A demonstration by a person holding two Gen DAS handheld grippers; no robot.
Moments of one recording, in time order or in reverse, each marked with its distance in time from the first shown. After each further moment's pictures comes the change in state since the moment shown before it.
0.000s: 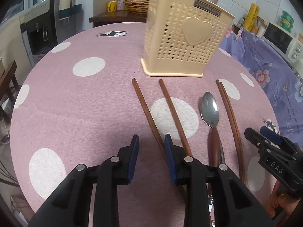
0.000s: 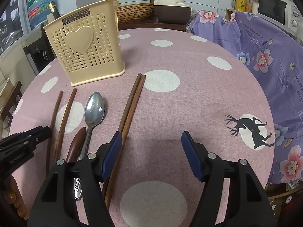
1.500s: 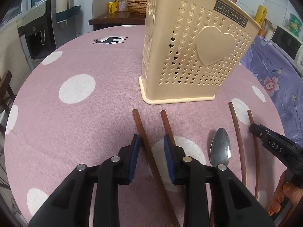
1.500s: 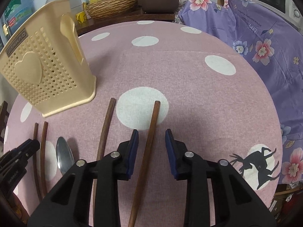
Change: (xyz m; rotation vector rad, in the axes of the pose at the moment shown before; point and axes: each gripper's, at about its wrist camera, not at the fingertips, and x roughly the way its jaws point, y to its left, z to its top) left arm 0.038 -0.011 0.047 0.004 -0.006 0.043; right arm 0.065 -0.028 0.065 0.094 0.083 -0.051
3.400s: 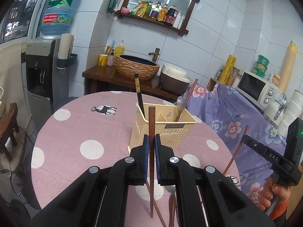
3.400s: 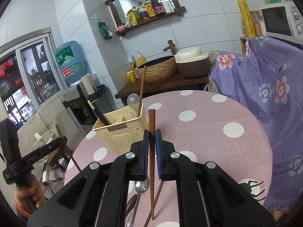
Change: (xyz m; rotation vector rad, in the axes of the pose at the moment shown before) left arm -0.161 0.019 0.034 -0.024 -0.389 -0.207; right arm -0.180 -0.022 0.026 -0.006 -0.403 0.408
